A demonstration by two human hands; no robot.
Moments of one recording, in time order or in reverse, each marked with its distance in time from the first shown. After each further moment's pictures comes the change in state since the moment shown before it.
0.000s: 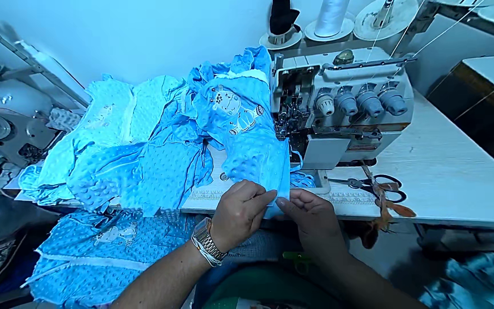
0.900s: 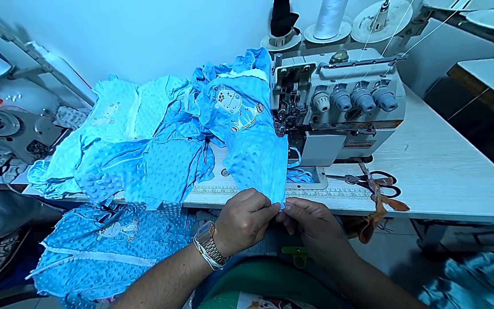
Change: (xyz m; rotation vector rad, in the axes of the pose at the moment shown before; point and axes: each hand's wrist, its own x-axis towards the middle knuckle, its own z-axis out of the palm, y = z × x) left_hand -0.013 0.015 0.004 -0.004 0.000 0.116; right_hand -0.012 0.007 -0.019 0.088 -0.237 0.062
